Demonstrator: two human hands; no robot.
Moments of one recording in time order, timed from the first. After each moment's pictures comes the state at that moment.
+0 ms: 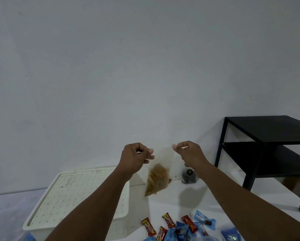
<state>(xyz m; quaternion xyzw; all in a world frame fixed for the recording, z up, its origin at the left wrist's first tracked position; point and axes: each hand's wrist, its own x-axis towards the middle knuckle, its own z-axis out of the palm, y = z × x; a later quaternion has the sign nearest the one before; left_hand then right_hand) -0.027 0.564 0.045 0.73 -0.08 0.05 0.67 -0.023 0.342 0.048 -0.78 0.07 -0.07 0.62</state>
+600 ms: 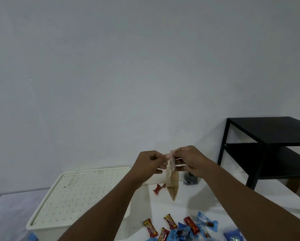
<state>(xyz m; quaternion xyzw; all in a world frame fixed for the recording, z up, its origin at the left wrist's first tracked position) -0.048 0.539 0.042 0.75 -0.12 -0.05 0.65 -0.025 0.350 0.058 -0.72 0.03 0.10 0.69</state>
